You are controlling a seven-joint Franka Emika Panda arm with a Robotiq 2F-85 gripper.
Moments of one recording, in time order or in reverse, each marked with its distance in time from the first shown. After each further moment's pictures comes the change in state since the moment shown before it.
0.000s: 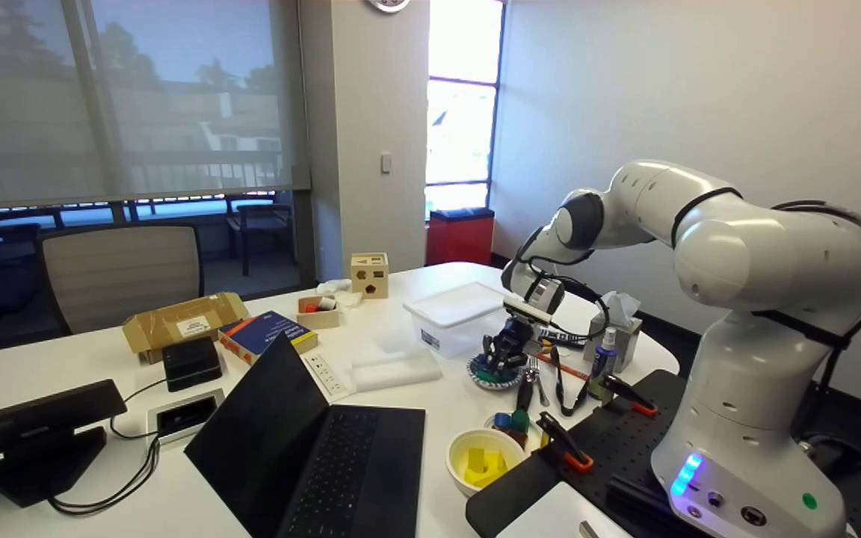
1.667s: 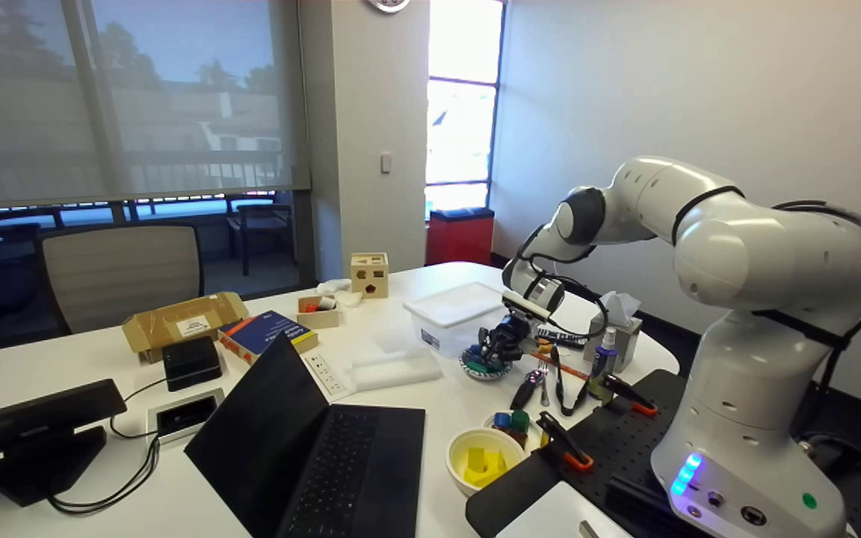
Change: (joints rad) arm -0.015 -0.021 0.028 -0.043 0.069 -0.073 -0.001
